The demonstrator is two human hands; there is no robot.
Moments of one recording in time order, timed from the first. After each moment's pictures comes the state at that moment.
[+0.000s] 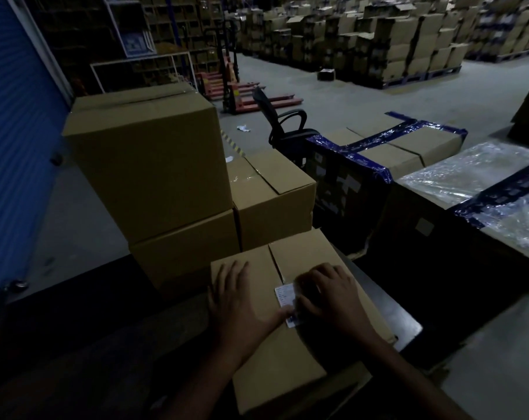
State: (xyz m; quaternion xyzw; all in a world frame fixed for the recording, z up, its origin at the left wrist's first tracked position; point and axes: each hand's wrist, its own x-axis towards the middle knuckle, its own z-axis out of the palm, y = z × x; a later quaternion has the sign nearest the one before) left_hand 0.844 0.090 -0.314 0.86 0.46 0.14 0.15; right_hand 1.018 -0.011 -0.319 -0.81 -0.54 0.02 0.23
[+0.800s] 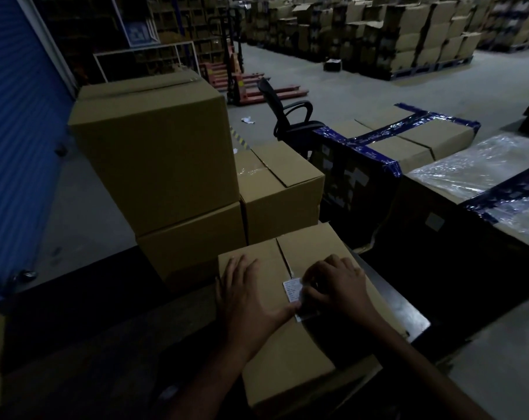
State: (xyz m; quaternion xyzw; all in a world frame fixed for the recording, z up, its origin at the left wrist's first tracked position) left_hand 0.842 0.093 -0.321 0.86 0.45 0.16 0.16; right_hand 1.020 0.001 -0.309 -0.82 -0.53 0.04 0.21
